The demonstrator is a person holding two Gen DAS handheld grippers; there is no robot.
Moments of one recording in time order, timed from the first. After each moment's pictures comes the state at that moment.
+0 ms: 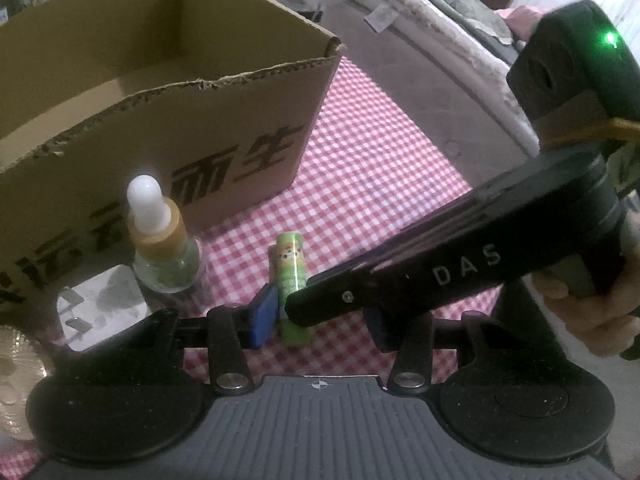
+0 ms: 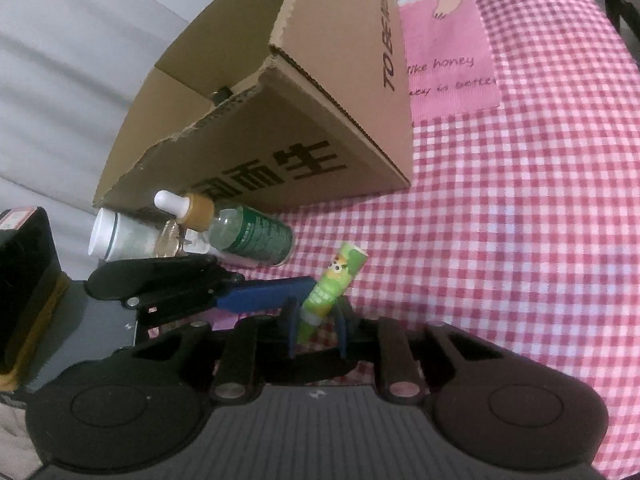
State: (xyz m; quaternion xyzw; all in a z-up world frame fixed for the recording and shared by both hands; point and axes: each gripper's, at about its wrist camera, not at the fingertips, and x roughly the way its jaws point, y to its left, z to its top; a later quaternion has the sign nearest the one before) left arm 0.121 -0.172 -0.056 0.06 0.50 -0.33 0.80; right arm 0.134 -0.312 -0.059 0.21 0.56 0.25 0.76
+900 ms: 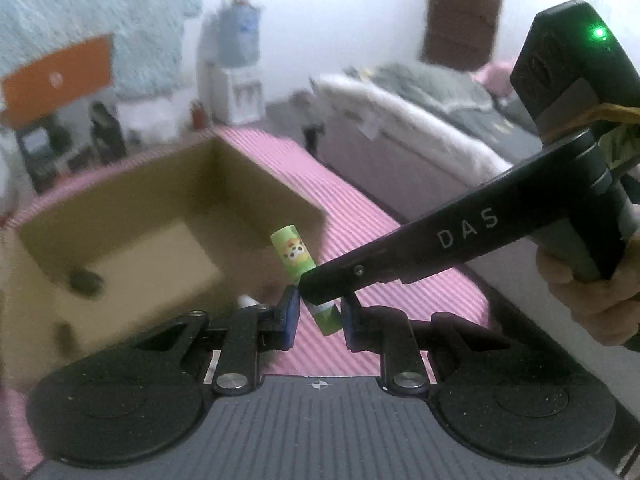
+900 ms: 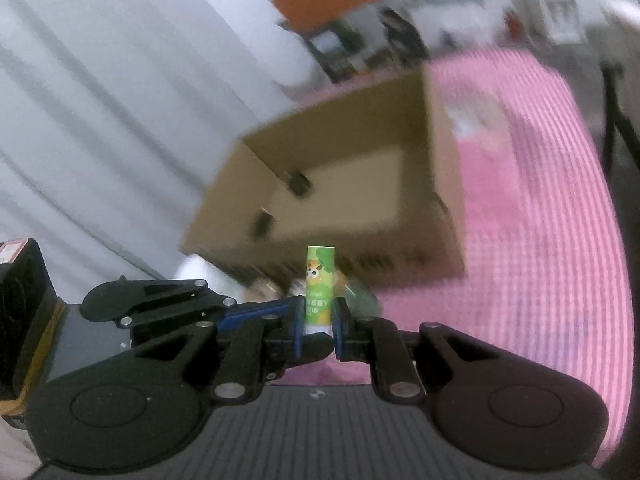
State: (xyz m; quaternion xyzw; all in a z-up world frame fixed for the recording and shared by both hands) left arm 0.065 -0.118 0.059 0.09 0.34 -0.32 0.88; right arm 0.082 -0.285 0.058 0.18 0.43 0.26 0.85
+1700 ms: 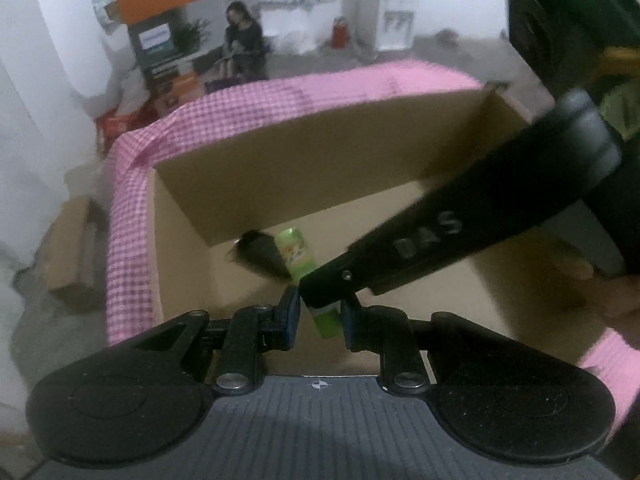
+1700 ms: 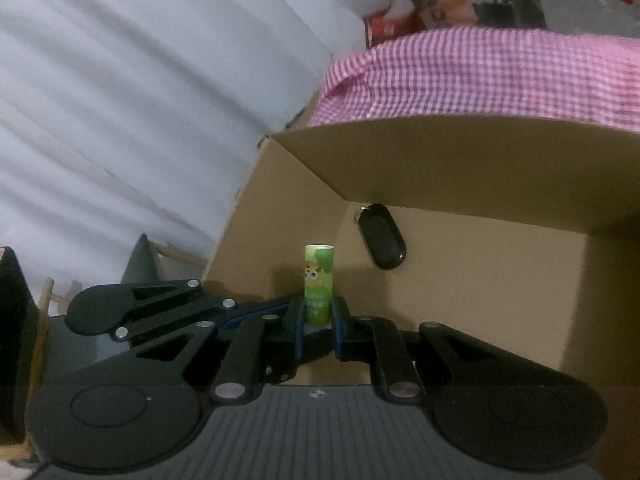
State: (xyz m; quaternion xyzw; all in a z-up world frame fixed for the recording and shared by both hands) left arm 0.235 -0.027 0.019 0.10 0.47 -0.13 0.87; right arm 0.326 -0.129 0.003 0.13 0.55 0.36 0.75
